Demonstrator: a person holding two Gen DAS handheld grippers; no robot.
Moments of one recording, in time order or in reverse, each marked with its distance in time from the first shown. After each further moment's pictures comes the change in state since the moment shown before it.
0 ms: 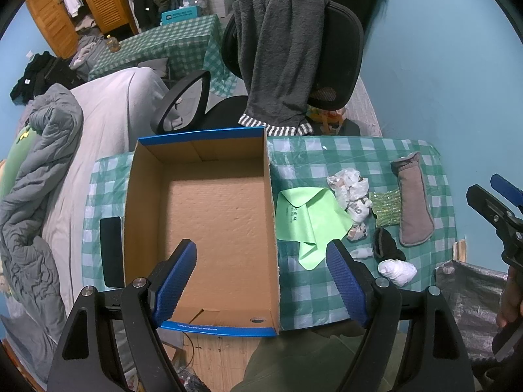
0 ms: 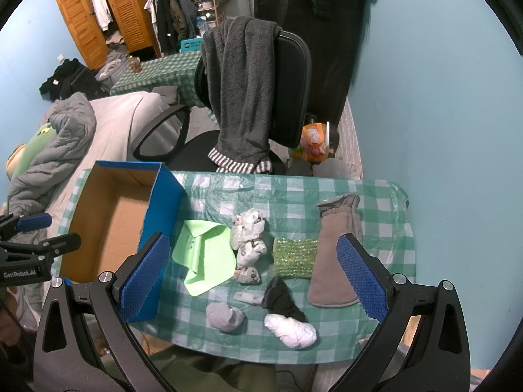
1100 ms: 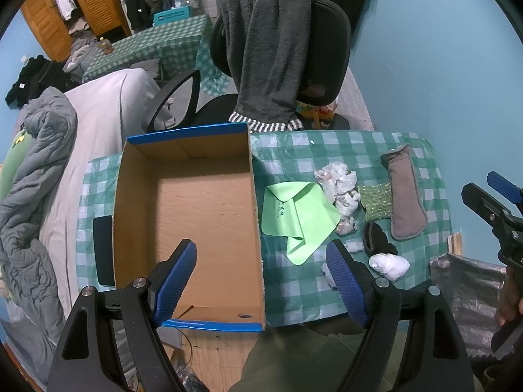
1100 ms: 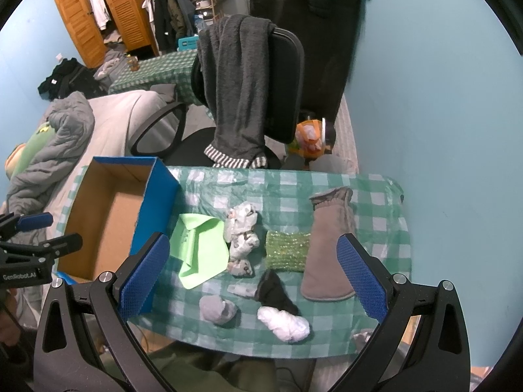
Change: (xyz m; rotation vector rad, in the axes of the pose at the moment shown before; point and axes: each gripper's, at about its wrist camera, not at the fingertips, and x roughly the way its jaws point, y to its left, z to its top) left arm -0.004 -0.018 -0.007 0.018 0.005 -0.014; right arm -0.004 -0.005 -0.006 0.004 0.006 0.000
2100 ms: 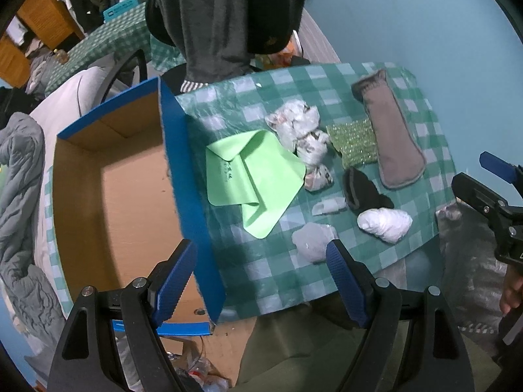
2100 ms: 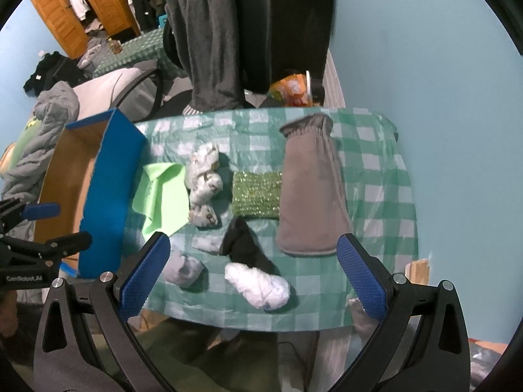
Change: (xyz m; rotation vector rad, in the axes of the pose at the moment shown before) left arm 0.076 -0.075 -0.029 0.188 0.160 -0.024; right arm 0.045 -0.071 -0.080 0.081 0.136 0.009
